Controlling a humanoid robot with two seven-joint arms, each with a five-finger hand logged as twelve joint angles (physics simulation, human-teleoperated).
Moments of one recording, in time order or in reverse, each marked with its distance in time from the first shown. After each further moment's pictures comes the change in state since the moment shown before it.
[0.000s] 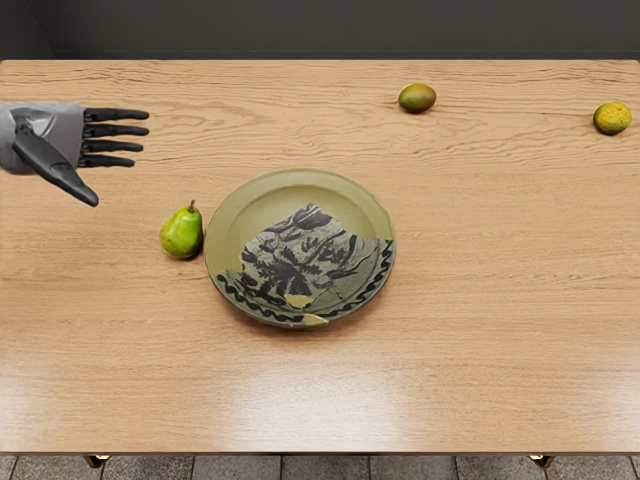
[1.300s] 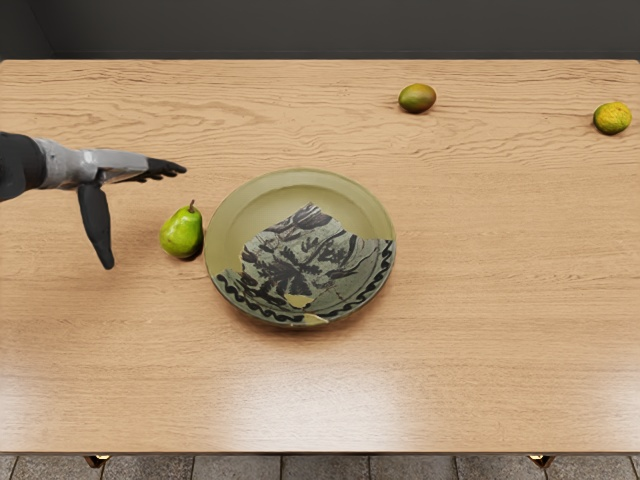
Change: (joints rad) left arm 0.004 -0.154 -0.006 -0.131 0.993 0.083 -0.135; right arm 0.006 0.000 -0.007 0.002 -0.008 0.004 0.001
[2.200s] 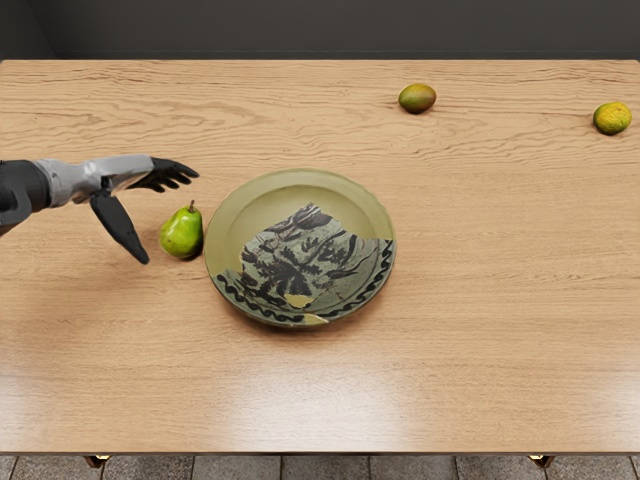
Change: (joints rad) left arm 0.124 -0.004 -0.001 0.025 -0.056 0.186 -0.184; right arm 0.000 0.000 0.000 0.005 0.000 0.000 0.000
